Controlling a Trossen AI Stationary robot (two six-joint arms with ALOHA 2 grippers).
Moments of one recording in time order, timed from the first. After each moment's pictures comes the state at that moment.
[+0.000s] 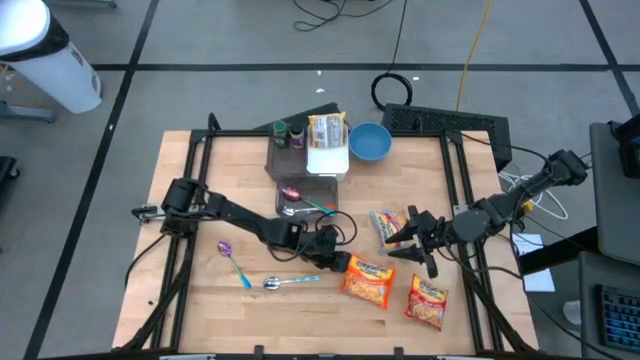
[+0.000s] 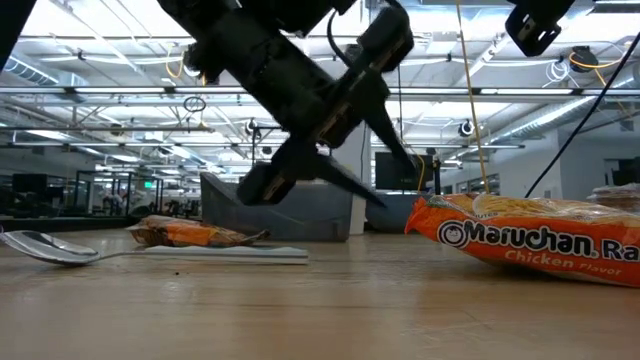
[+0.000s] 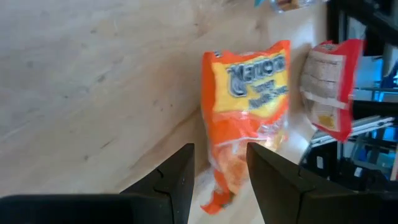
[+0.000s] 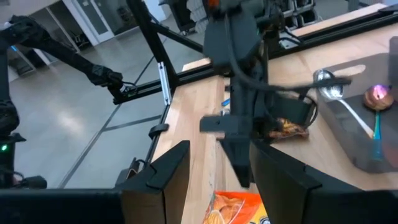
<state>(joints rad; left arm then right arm) -0.21 2.00 1.22 0.06 0.09 -1.37 0.51 0.80 0.57 0.02 0.29 0.48</state>
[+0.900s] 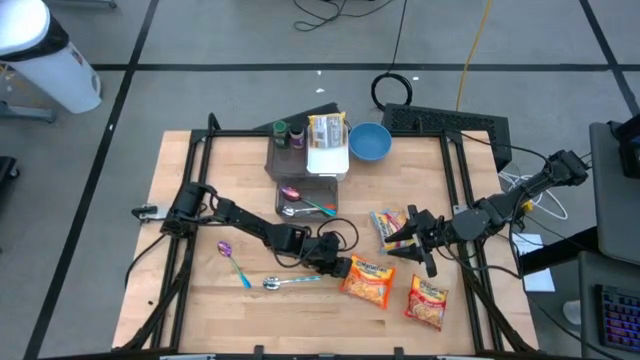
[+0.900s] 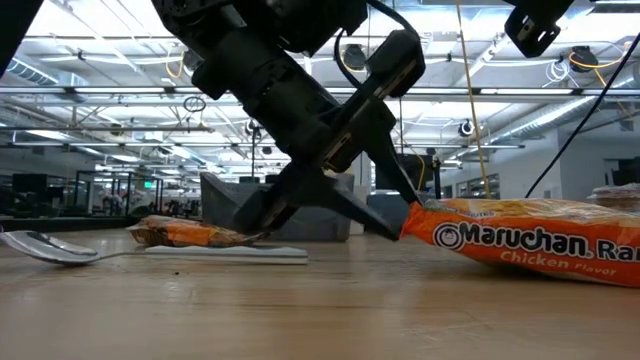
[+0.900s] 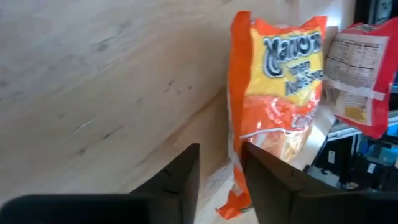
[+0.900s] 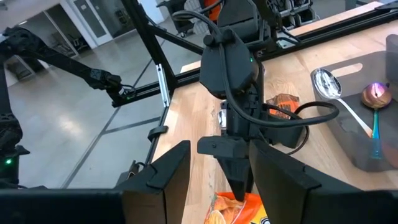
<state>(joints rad) -0.22 2.07 1.24 0.09 0.13 -1.40 0.50 0.81 0.57 0.02 0.29 0.49</state>
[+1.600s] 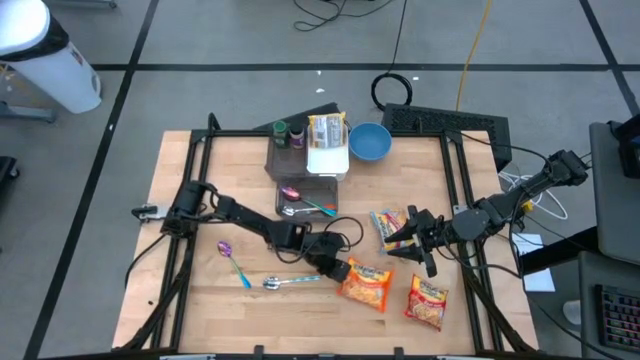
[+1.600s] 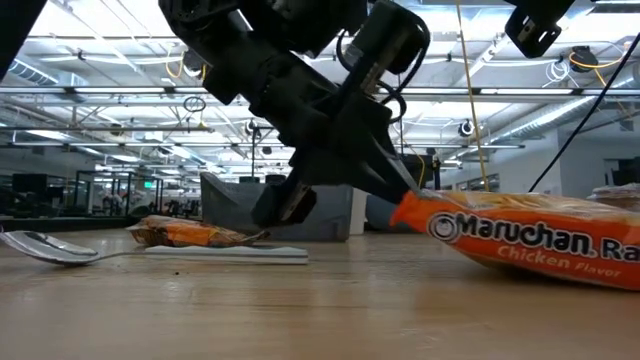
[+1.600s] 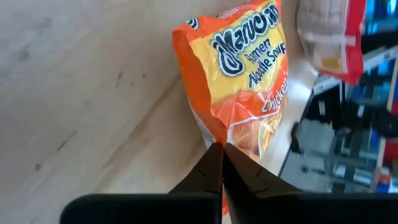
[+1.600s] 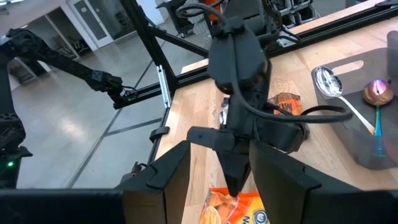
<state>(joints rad) -0.19 2.07 1.24 0.14 0.29 -1.21 0.50 0.81 0.57 0.02 0.29 0.51</state>
